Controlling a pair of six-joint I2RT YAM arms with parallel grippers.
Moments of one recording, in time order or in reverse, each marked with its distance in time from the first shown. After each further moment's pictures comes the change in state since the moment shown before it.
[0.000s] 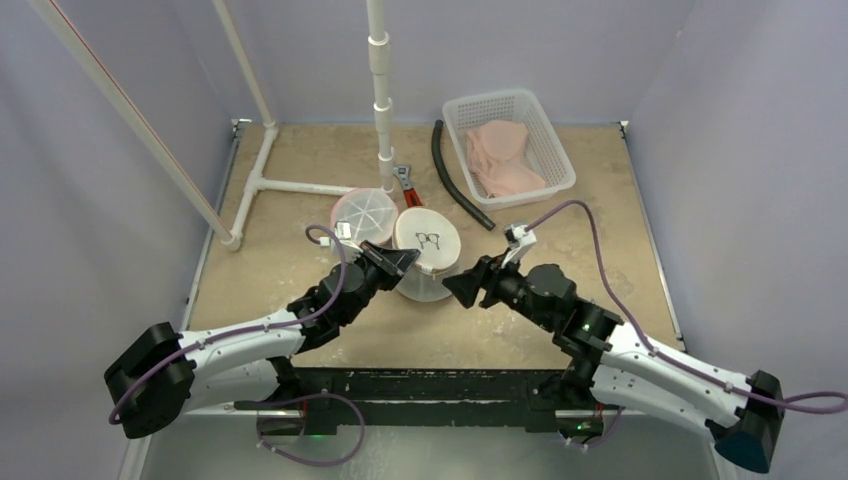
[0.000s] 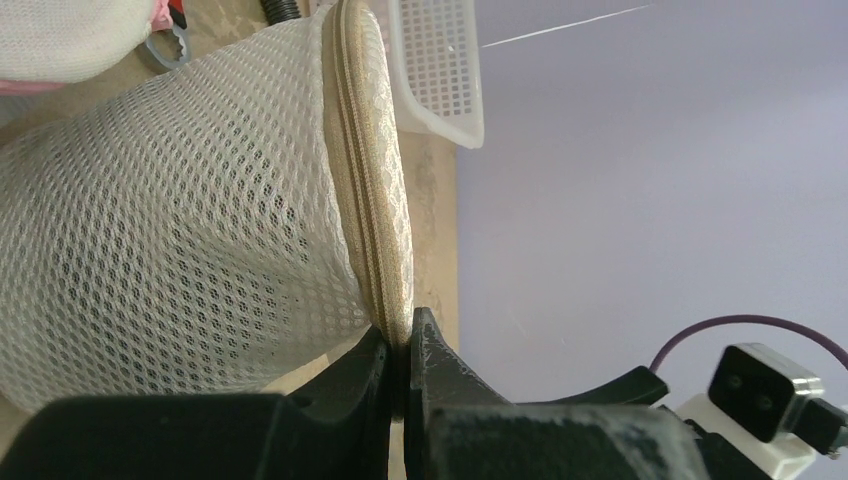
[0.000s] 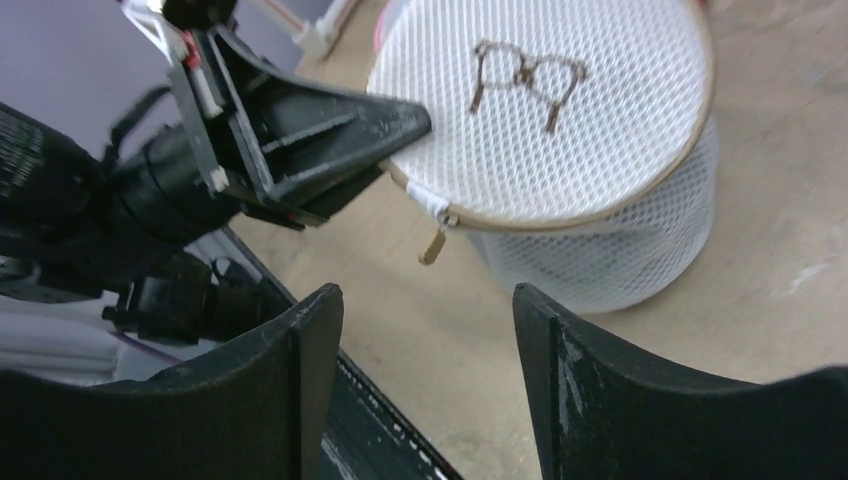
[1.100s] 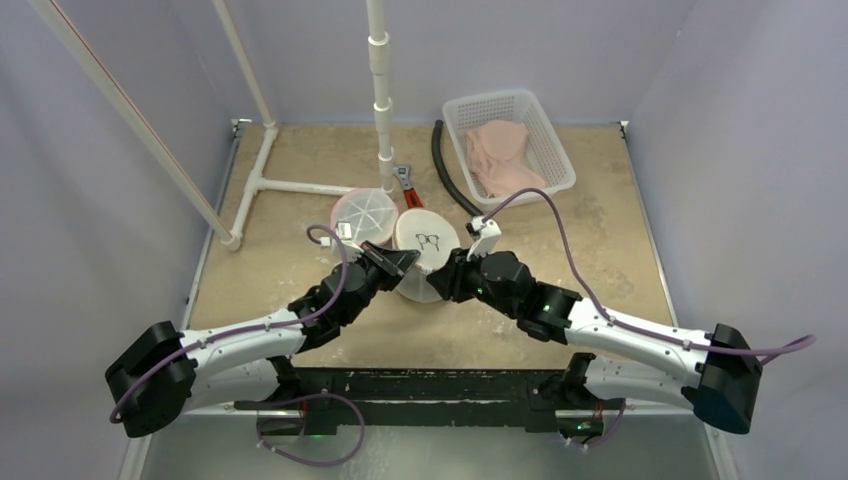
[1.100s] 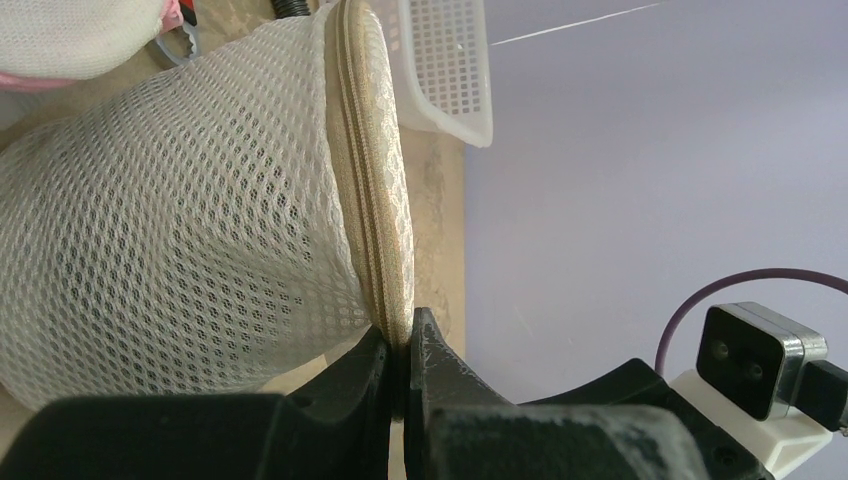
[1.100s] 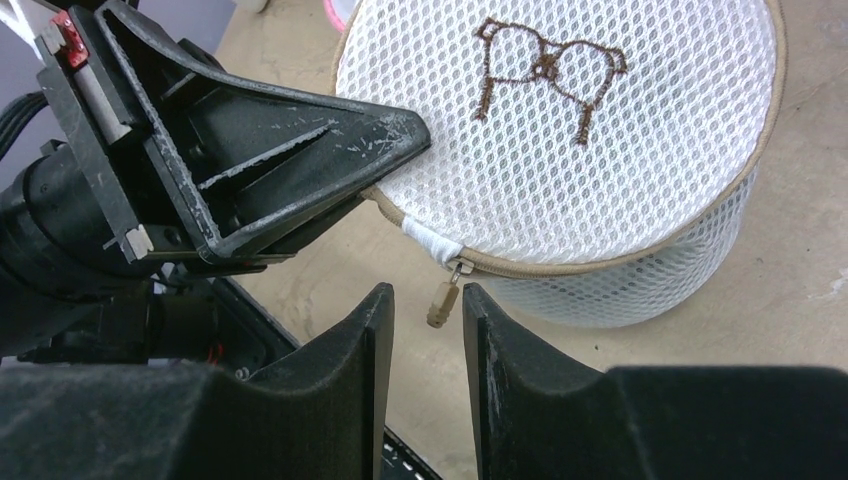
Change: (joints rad) left arm 0.000 0.006 0.002 -0.011 -0.002 -0.003; right arm 0.072 0.335 0.121 0.026 0.061 0.028
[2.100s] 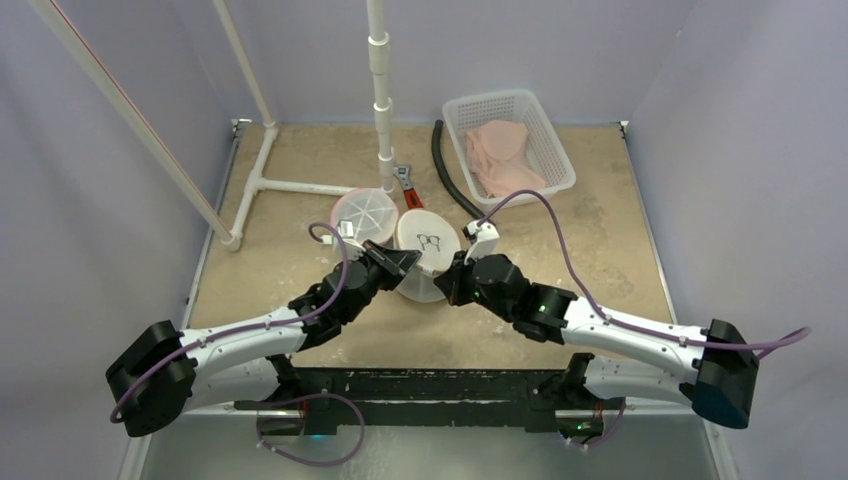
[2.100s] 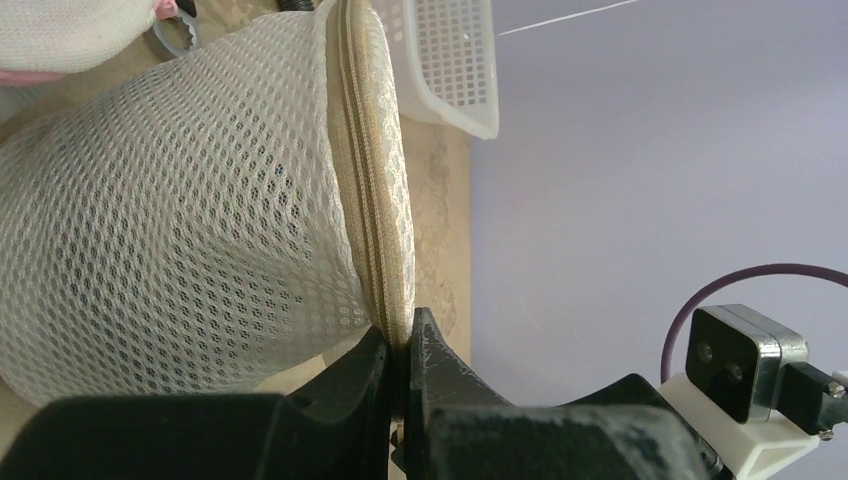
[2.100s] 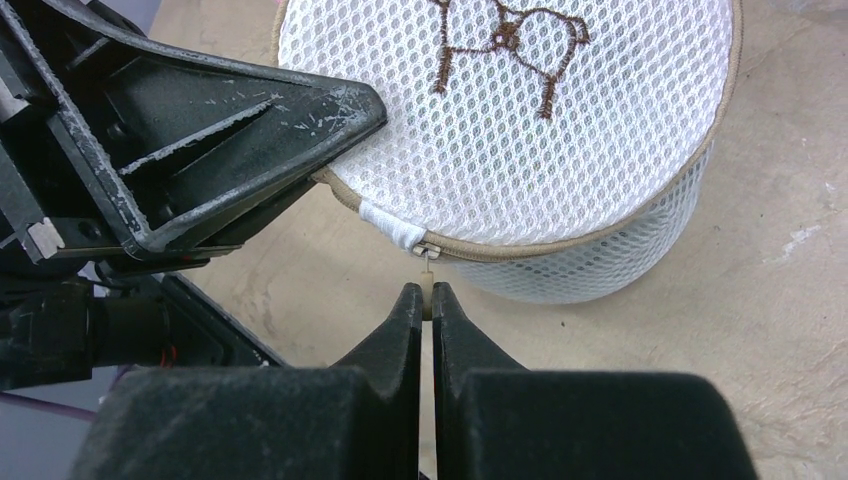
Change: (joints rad) left arm 0.000 0.008 0.023 -0.037 0.011 0.003; right arm 0.033 0.034 0.021 -0.077 0.087 -0.003
